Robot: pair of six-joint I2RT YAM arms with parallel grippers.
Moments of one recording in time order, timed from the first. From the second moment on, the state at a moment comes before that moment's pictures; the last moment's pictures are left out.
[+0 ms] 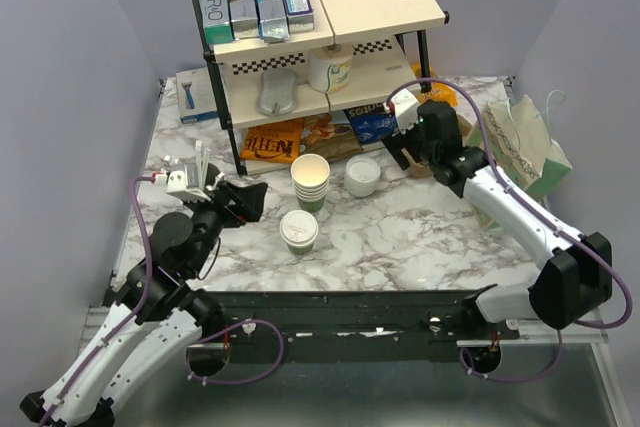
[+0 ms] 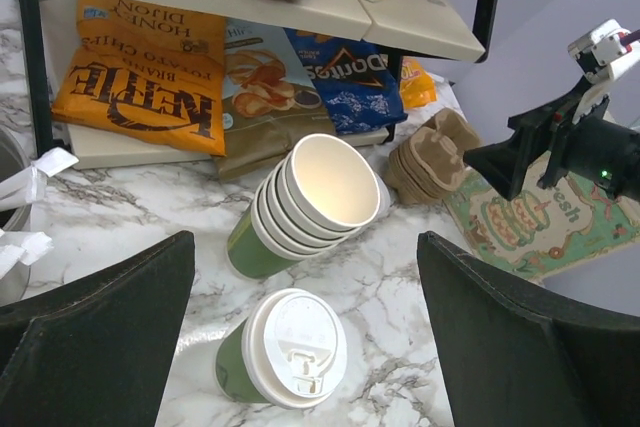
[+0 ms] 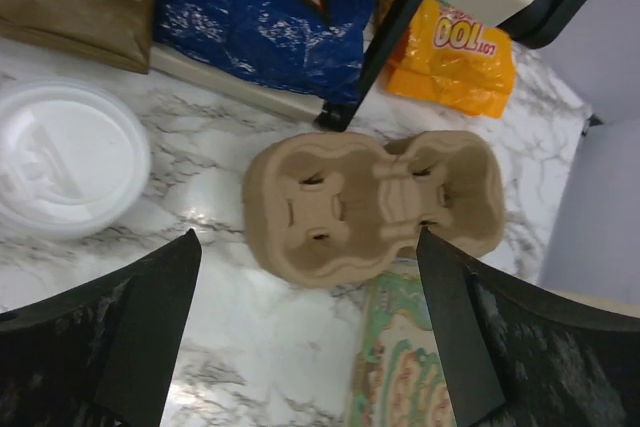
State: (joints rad) left arm -0.66 0.38 0.65 -0.34 -0.33 -0.61; right arm 0.48 1.36 1.11 -0.29 0.25 -0.39
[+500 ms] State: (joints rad) left arm -0.66 0.33 0.70 -0.40 -0.32 -0.58; right arm 0.40 1.60 1.25 -0.45 0.08 -0.57
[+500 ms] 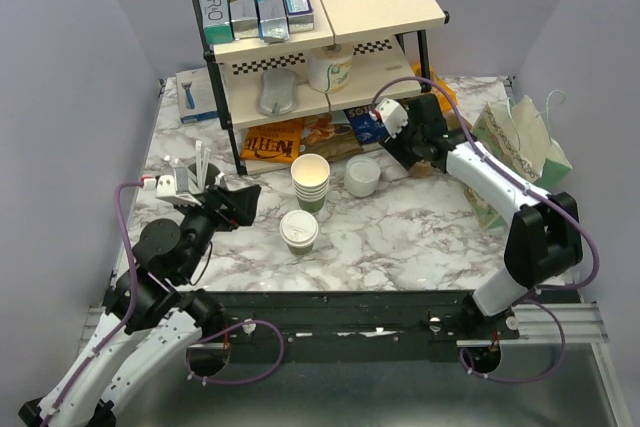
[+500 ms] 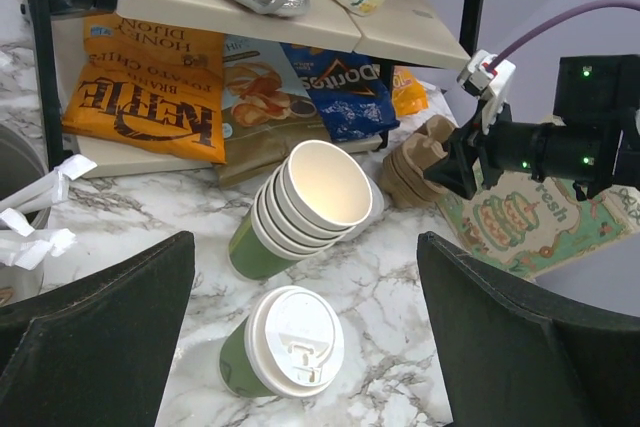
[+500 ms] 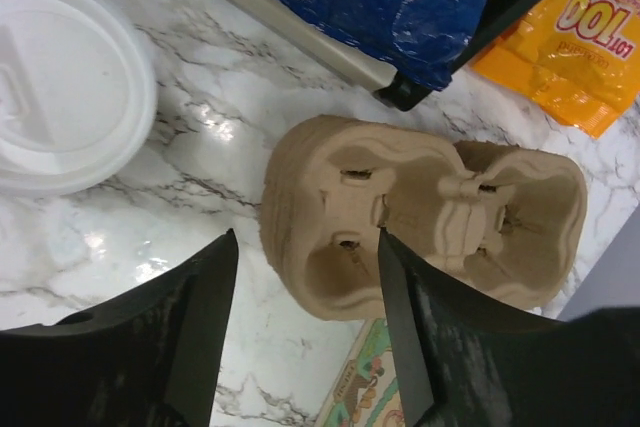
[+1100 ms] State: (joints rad) left arm -0.66 0.31 0.70 -0.43 -0.33 -0.58; right arm 0.37 1.68 1.27 -0.45 0.11 -0.55
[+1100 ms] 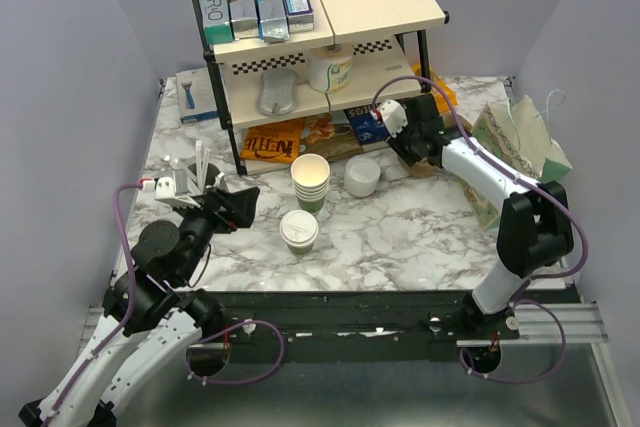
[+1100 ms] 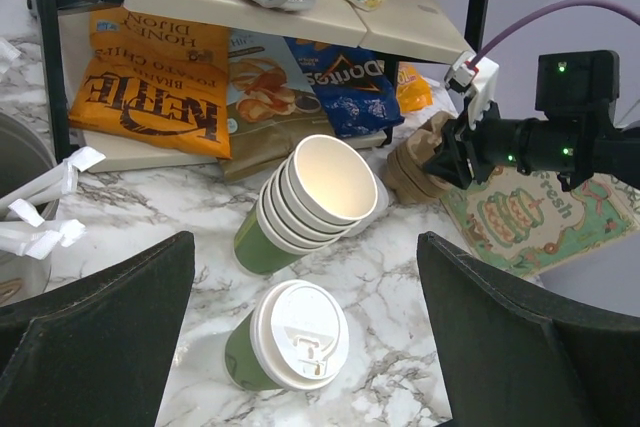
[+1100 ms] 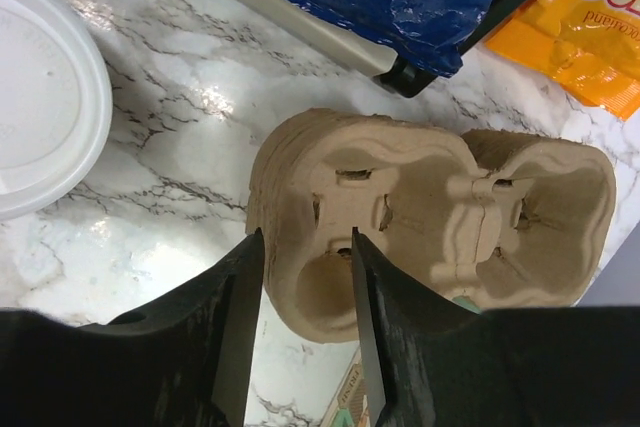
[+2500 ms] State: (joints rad) left arm -0.66 0.34 0.70 -0.43 -0.32 -0.57; right arm 0.29 1.77 1.35 -0.52 -0.07 -0.47
